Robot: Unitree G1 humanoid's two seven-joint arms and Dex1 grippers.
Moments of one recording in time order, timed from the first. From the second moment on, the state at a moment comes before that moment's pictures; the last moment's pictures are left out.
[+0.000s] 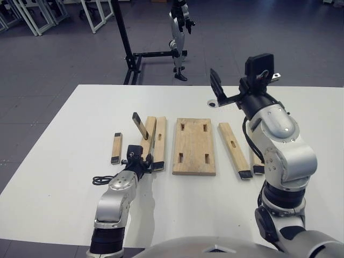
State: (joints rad) left arm 0.11 0.17 0.02 -0.30 -0.12 0.78 -0.04; right arm -0.53 -0.09 0.05 -0.60 0.06 0.91 0.08
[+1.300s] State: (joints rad) left arm -0.76 0.36 0.36 -0.13 -1.45 1.13 -0.54; right arm -1.21 -0.32 -0.33 0.16 1.17 1.27 0.70
